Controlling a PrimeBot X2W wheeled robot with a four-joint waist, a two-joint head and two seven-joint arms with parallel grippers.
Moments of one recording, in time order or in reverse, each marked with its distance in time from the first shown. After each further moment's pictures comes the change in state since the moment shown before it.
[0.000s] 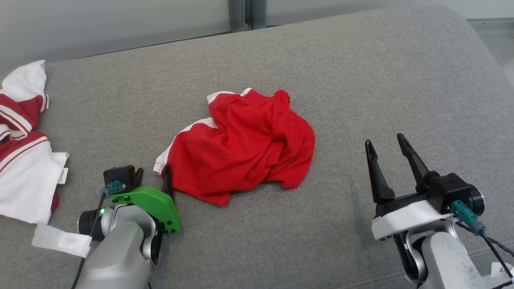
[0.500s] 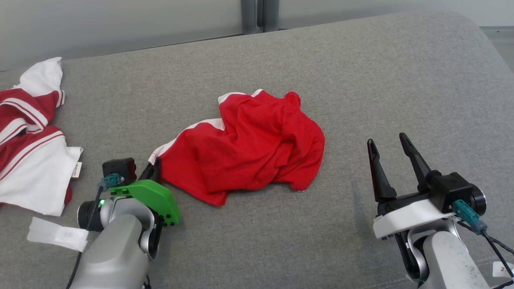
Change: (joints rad) left arm -0.025 -0.007 0.006 0.015 0.015 -0.041 -0.001; right arm -0.003 0.000 -0.008 0.002 0.000 0.000 0.000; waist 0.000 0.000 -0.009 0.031
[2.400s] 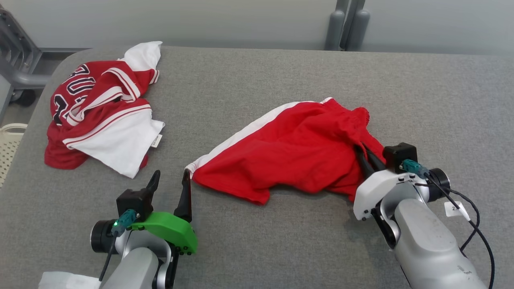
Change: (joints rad) left arm 0.294 0.040 0.086 -0.501 0.181 0.114 -0.001; right arm -0.393 0.001 0.085 0.731 -0.019 0.000 0.000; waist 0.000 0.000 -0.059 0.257
